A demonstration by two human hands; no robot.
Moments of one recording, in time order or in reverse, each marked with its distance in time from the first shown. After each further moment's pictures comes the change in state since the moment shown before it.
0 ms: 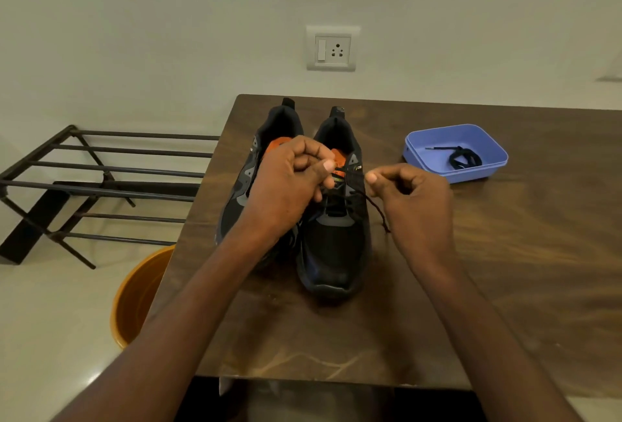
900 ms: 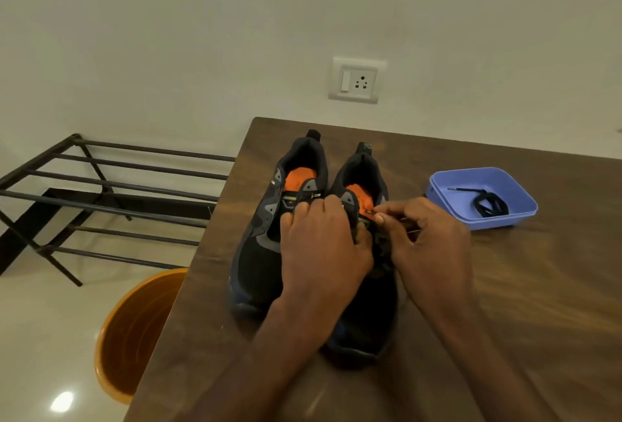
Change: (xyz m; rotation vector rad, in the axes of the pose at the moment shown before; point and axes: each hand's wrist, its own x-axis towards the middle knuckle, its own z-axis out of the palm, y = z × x) left_hand -0.002 -0.006 0.023 0.806 0.159 -0.089; right_hand 0.019 0.005 0.030 -0.335 -0.017 -0.260
